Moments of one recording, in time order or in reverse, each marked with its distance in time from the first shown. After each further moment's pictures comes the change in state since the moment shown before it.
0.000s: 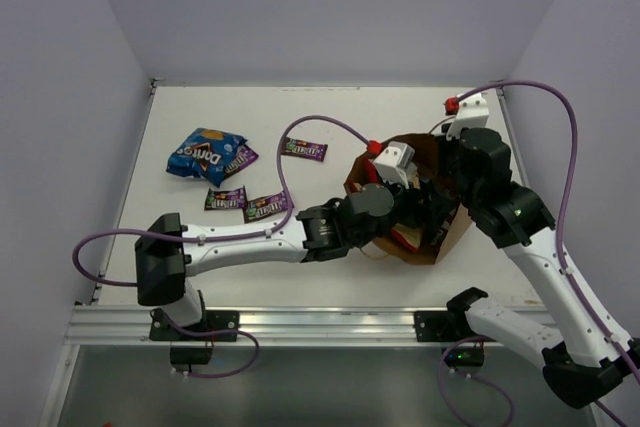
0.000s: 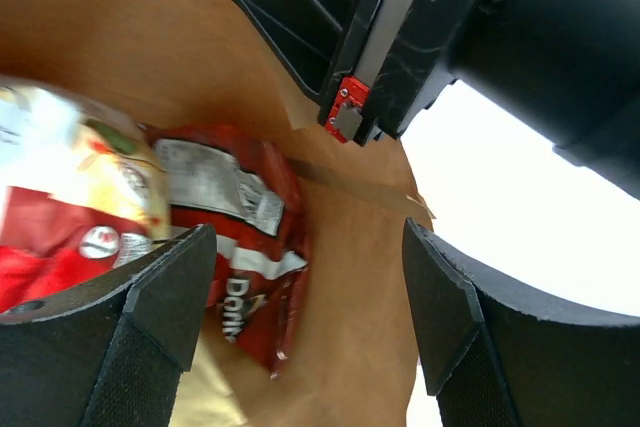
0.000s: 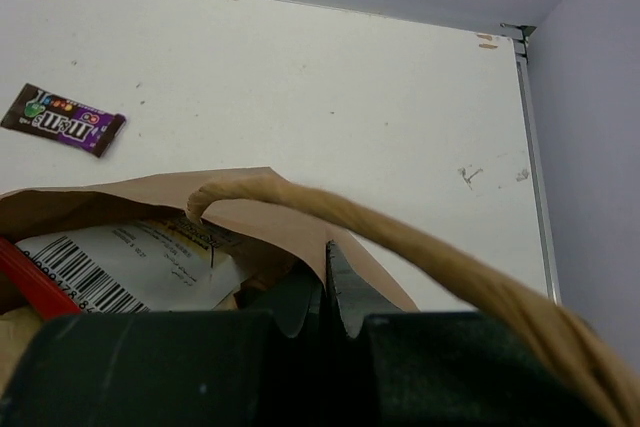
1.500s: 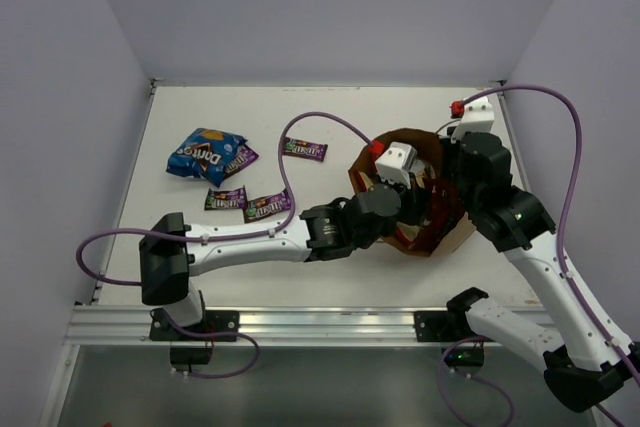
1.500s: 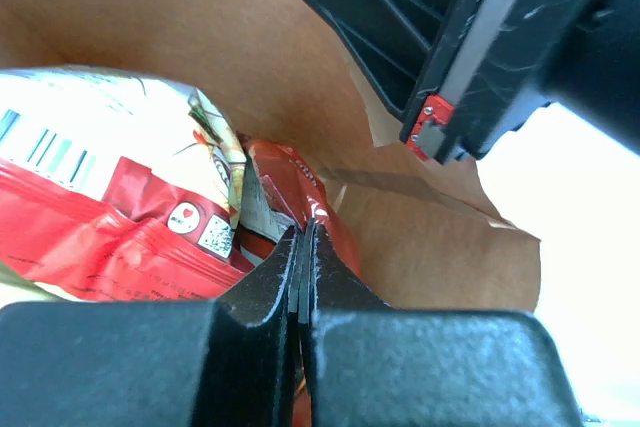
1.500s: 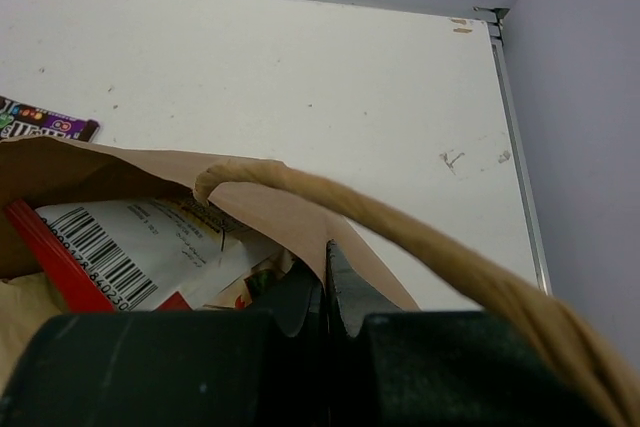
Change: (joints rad) left arm -0.010 0.047 0.053 -0.083 -0.121 0.080; right arm -0.001 -0.024 -0.031 -0.004 0.061 0.032
